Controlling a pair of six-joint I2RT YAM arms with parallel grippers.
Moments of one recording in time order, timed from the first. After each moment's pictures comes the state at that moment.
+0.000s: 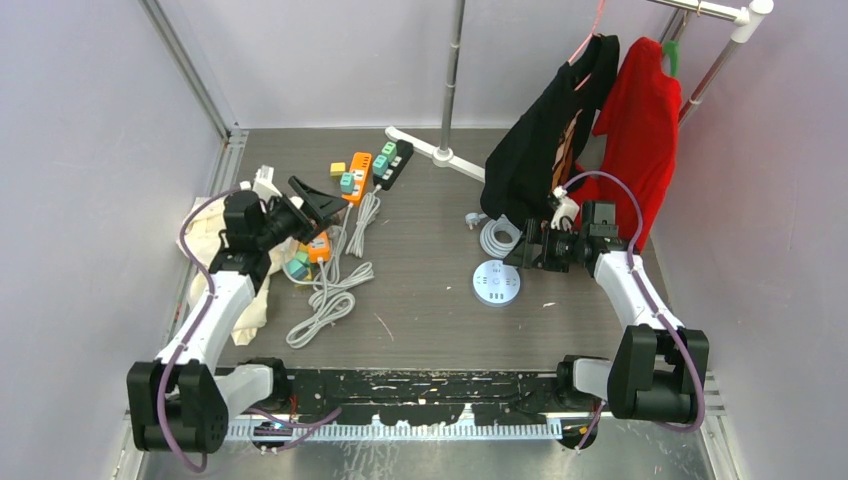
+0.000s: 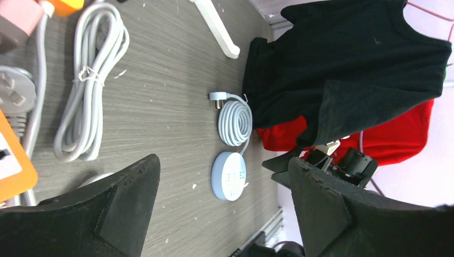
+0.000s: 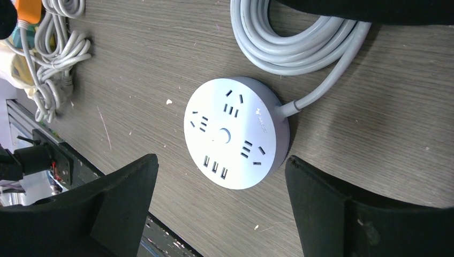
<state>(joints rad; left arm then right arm) -0.03 1.06 0.70 0.06 0.55 -0.92 -0.09 1.22 0.75 -0.50 -0.66 0.07</state>
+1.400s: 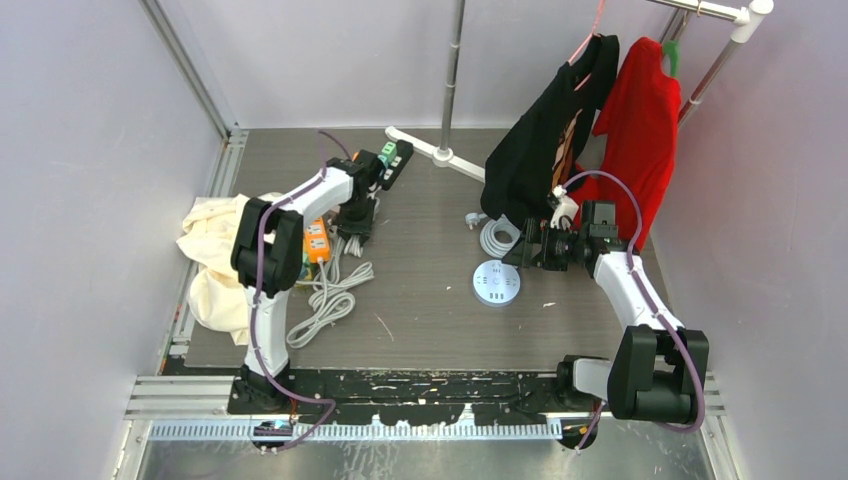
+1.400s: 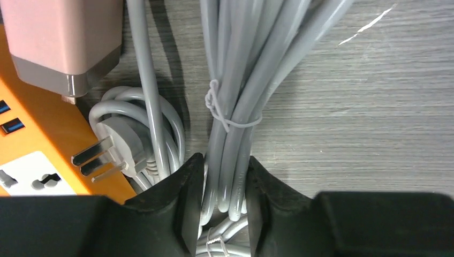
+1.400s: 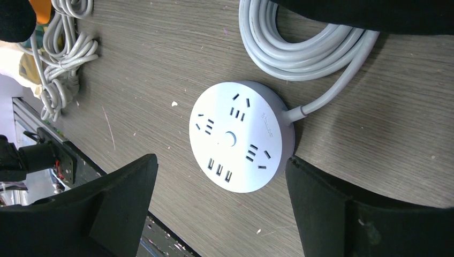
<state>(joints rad) -0.41 2.09 1.63 -0.94 -0.16 -0.30 -0.09 1.22 0.74 -0.47 -0.69 0.07</state>
